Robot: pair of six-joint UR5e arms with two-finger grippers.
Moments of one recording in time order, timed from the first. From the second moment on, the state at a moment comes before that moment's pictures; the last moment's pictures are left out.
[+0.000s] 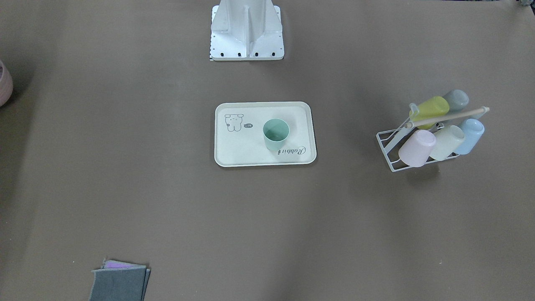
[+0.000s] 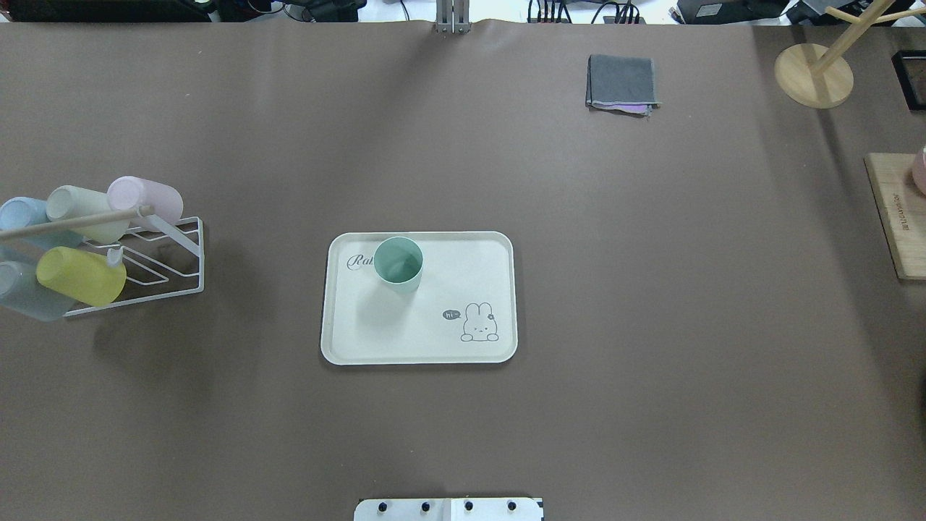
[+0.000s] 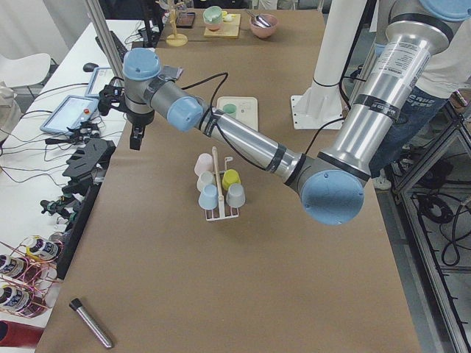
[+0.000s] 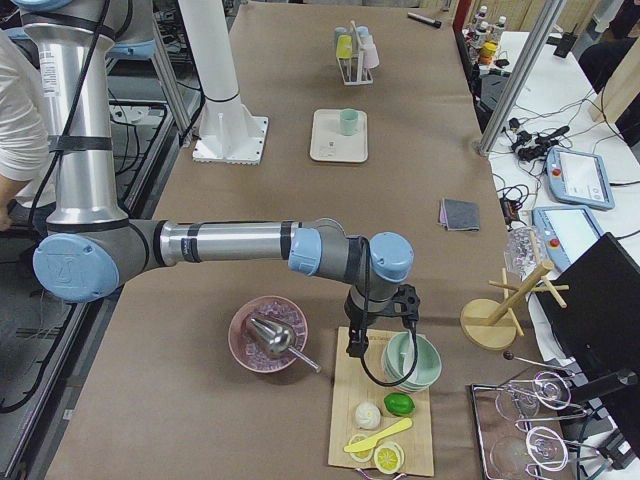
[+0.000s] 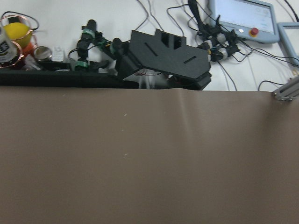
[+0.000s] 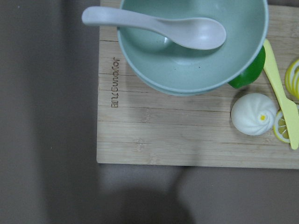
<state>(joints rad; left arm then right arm) -1.53 -2.00 -1.62 -1.69 -2.41 -0.49 1.57 -1.54 1.61 -1.81 2.28 -0.12</state>
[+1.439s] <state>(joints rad) -1.73 -1.93 -1.31 -1.55 -2.35 0.07 1.57 -1.55 1.60 -1.82 2.29 -0.12</state>
